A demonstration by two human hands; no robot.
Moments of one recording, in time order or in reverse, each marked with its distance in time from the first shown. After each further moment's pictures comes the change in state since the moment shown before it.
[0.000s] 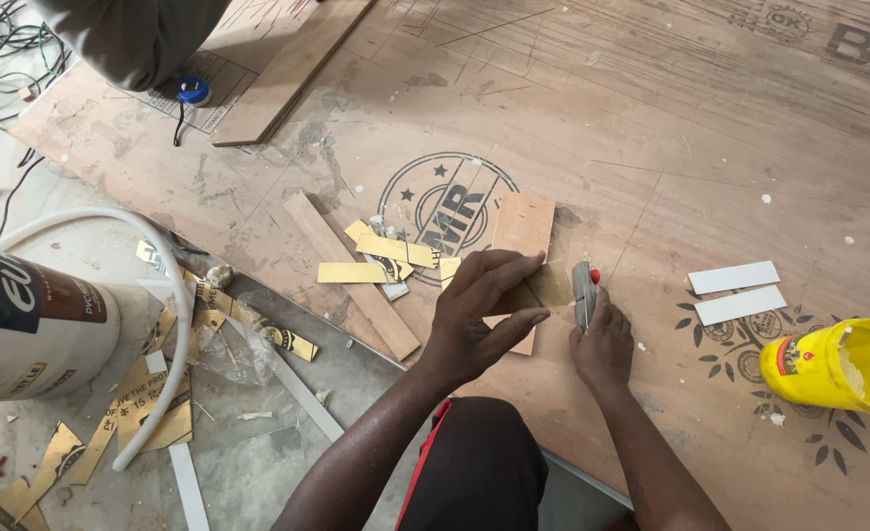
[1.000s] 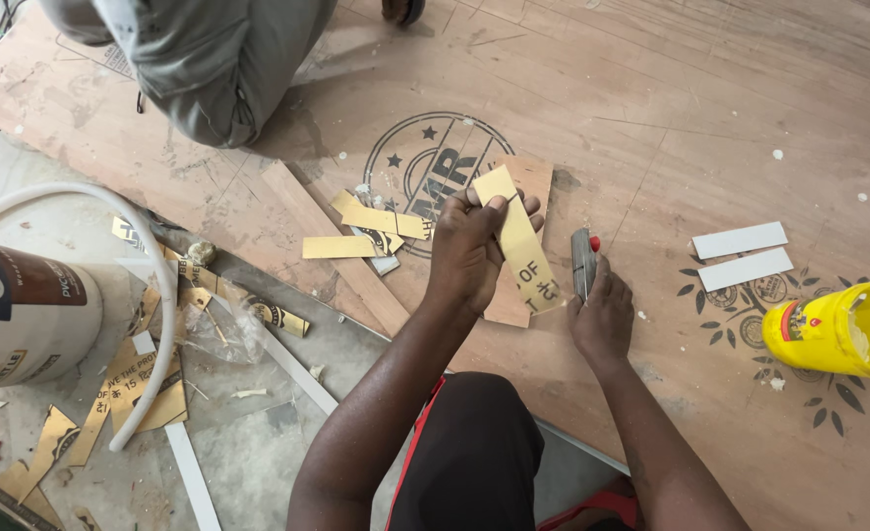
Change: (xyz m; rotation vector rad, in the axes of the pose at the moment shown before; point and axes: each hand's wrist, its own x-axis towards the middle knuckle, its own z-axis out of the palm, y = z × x) left_hand 0.033 -0.075 0.040 -1.128 0.447 -0.767; right_hand -0.001 -0.001 0.000 0.016 -0.001 0.000
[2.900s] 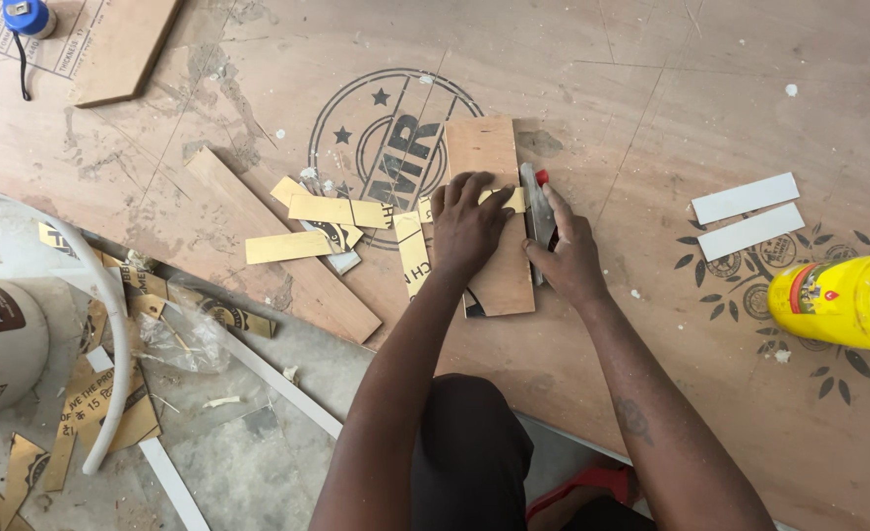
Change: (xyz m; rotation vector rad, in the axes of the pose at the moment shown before) left_hand 0.088 -0.120 -0.111 1.857 -0.158 0.614; right_hand 0.072 -0.021 -0.003 0.612 -0.083 -0.185
